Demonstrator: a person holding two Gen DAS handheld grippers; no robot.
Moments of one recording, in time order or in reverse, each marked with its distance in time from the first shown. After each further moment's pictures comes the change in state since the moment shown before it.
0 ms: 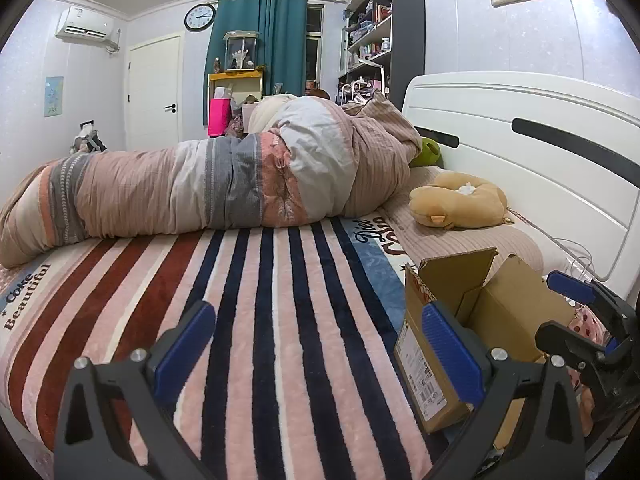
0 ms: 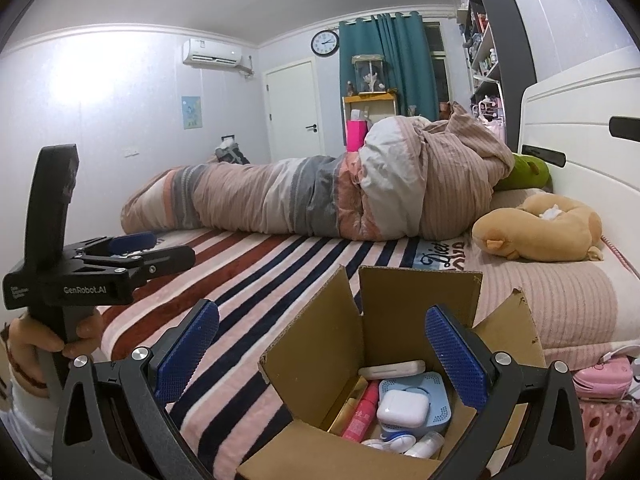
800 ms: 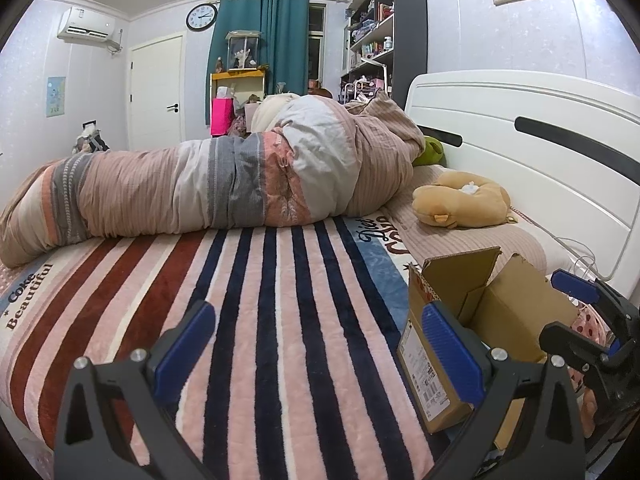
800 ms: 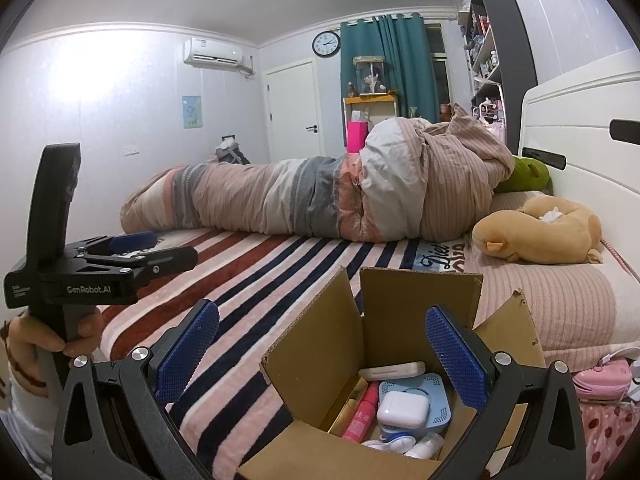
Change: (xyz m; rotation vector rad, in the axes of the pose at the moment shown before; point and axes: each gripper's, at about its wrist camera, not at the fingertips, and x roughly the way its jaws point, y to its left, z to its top) left arm 0.001 0.001 0.000 0.001 0.002 0.011; right arm -0.001 -0.001 -0.001 -0.006 -0.003 0.000
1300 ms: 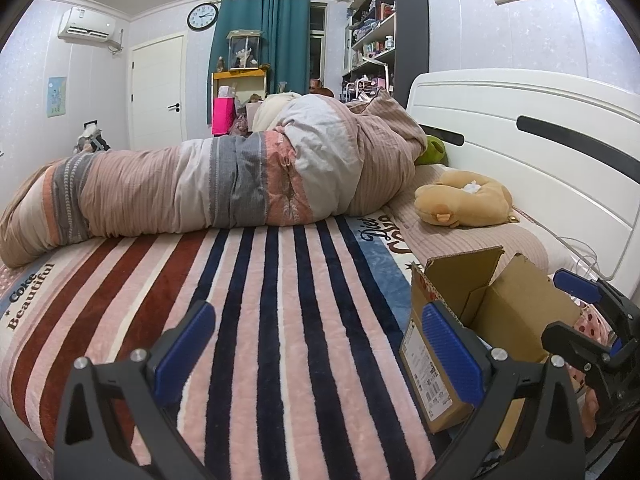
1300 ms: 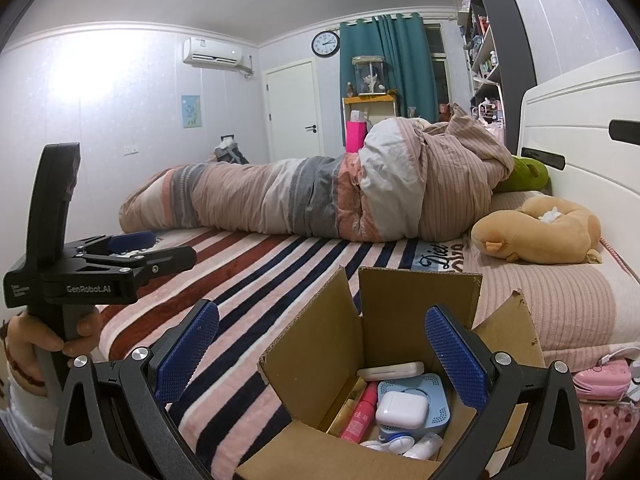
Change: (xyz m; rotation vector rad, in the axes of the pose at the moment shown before) left arm 0.001 0.001 -0.001 -0.005 0.002 0.006; right arm 0.000 -0.001 0.000 -0.002 0.000 0.000
